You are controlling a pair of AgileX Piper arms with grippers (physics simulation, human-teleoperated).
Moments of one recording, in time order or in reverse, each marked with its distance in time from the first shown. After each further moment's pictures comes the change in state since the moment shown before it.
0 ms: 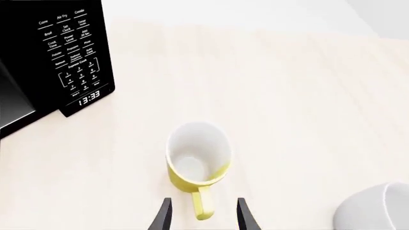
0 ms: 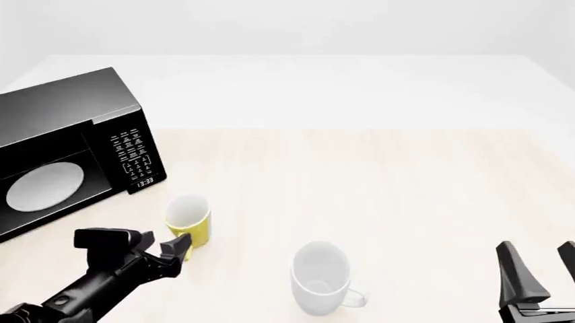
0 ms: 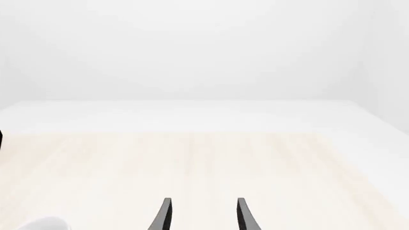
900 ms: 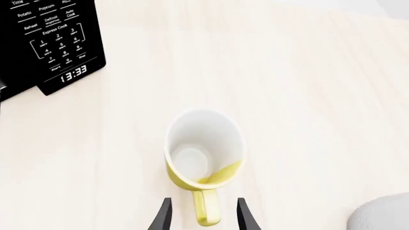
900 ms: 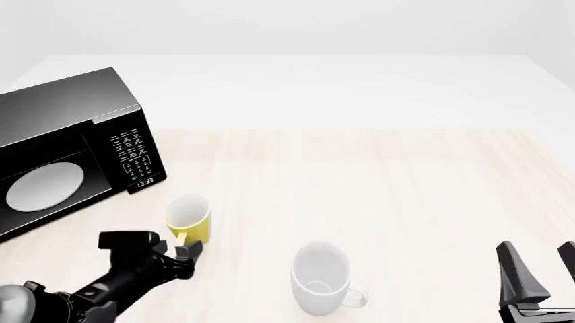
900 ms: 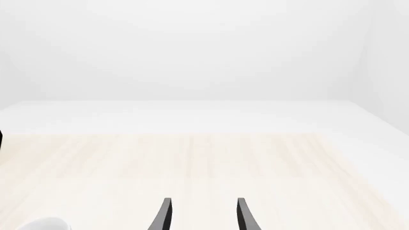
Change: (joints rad) left arm -0.013 0.252 -0.040 -0.115 -0.051; right arm 0.000 0.000 0.000 0.000 0.000
